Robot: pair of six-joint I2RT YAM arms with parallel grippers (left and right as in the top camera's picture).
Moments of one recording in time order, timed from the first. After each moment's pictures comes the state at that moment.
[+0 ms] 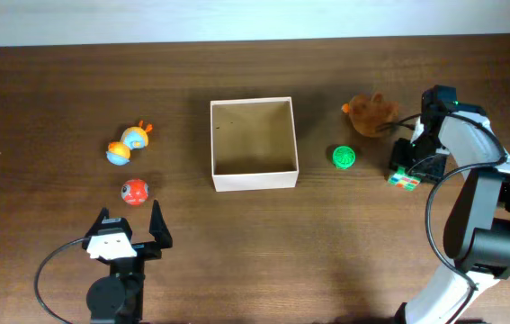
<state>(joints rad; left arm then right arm) -0.03 0.01 0.01 -0.07 -0.10 -0.13 -0.21 1.99 1.40 -0.98 -0.03 0.14</state>
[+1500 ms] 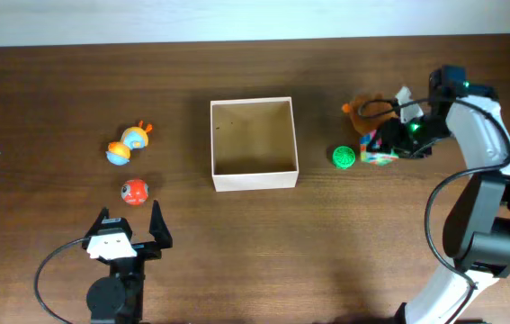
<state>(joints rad) -0.03 0.01 0.01 -0.07 -0.10 -0.13 -0.20 2.00 1.60 -1.15 -0.50 -0.20</state>
